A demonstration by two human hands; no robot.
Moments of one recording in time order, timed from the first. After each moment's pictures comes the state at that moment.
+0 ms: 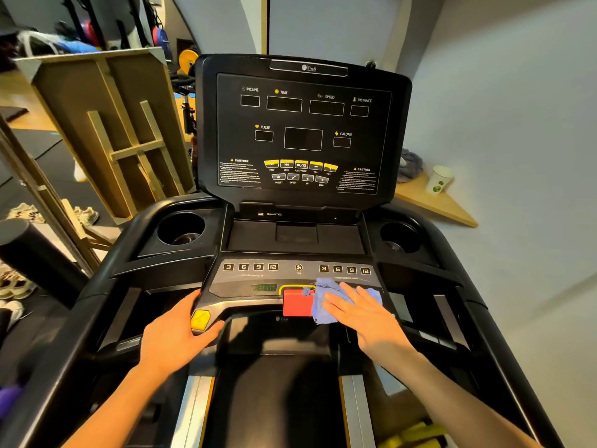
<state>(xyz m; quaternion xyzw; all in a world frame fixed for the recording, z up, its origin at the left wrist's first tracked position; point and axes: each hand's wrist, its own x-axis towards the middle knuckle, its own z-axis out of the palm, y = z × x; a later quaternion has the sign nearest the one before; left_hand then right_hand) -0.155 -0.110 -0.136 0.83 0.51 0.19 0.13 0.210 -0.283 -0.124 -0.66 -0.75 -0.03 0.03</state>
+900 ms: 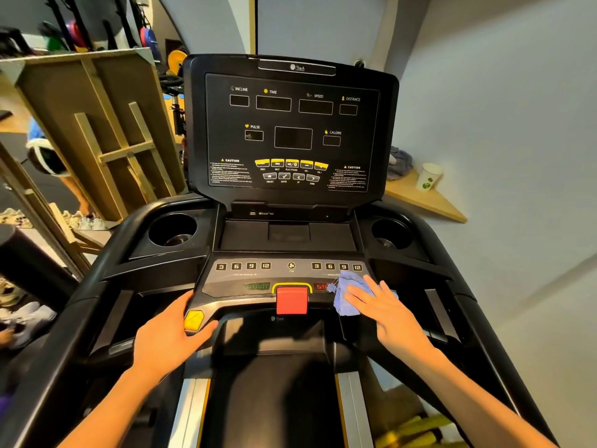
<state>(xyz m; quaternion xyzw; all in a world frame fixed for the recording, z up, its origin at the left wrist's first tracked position) -0.156 -0.106 -0.144 0.83 0.52 0.17 0.13 0.243 -0.314 -0.116 -0.69 -0.71 -0.04 0.14</state>
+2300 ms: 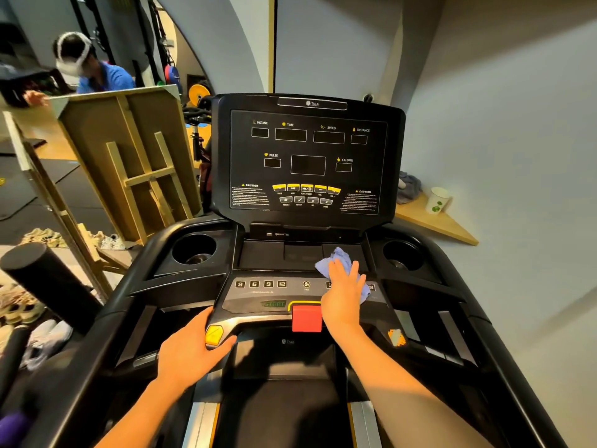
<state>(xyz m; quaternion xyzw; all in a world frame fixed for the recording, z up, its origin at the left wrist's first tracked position) -0.152 -0.114 -0.131 0.82 0.53 0.18 0.14 0.140 -0.185 -0.079 -0.89 -0.37 0.05 0.25</state>
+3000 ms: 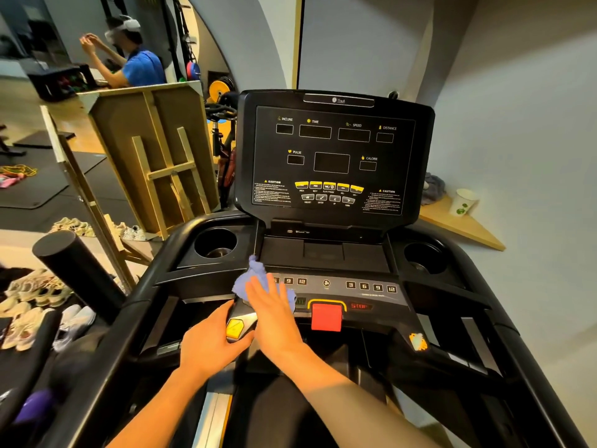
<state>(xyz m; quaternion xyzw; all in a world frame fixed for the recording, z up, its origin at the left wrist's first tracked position) -0.154 -0.115 -0.129 0.83 0.49 0.24 0.15 -0.002 -0.155 -0.097 -0.68 -0.68 0.10 0.27</state>
